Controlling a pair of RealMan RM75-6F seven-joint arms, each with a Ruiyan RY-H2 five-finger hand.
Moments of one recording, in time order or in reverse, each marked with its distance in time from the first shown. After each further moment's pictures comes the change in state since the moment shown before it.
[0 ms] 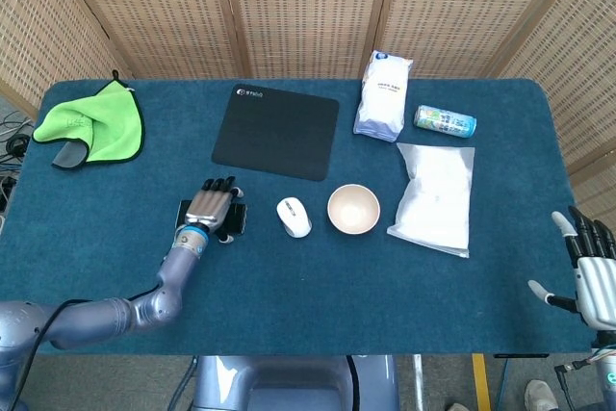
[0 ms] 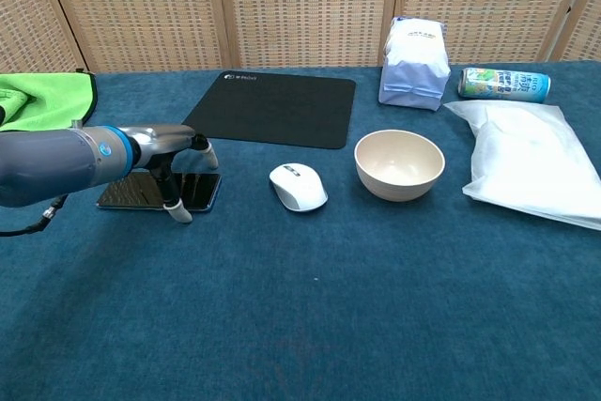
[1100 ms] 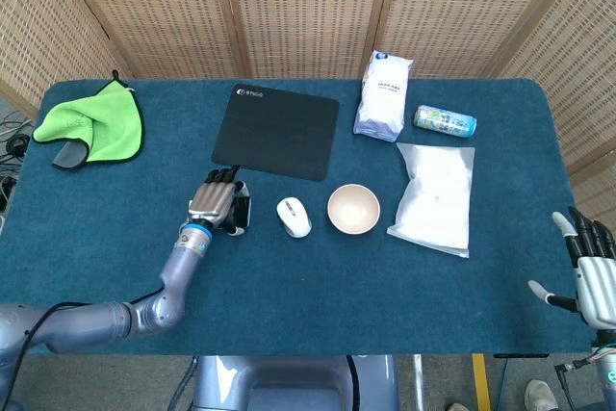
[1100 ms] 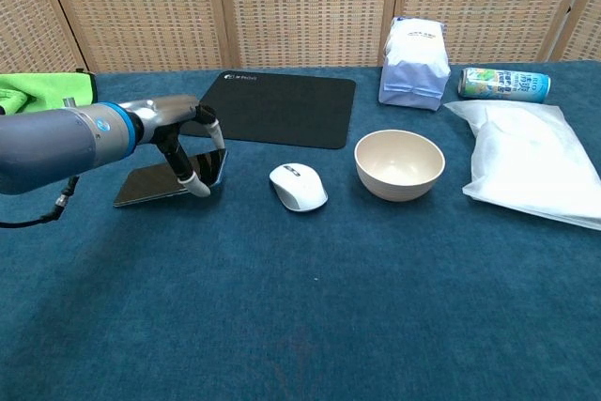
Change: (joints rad) left arm 0.039 0.039 -0.071 -0.109 0.094 0.090 -0.119; right arm 0.003 0.000 -0.002 0.003 0.009 -0.014 0.011
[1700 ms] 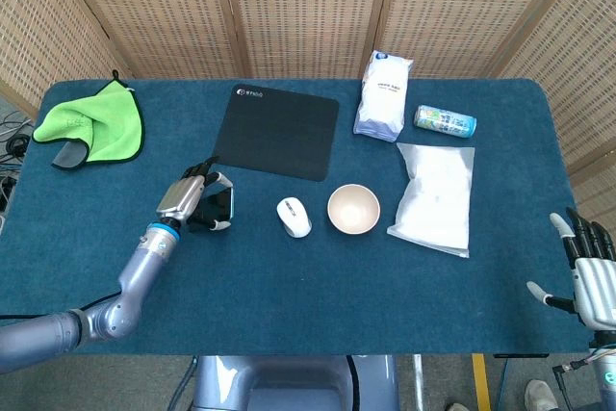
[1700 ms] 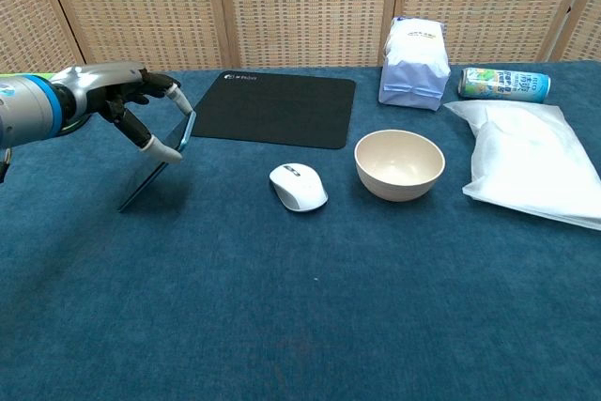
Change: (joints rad) left arm 0.177 0.177 -0.039 -0.139 0.242 -0.057 -0.400; right arm -0.001 -0.007 -0.002 -0.003 0.000 0.004 -0.020
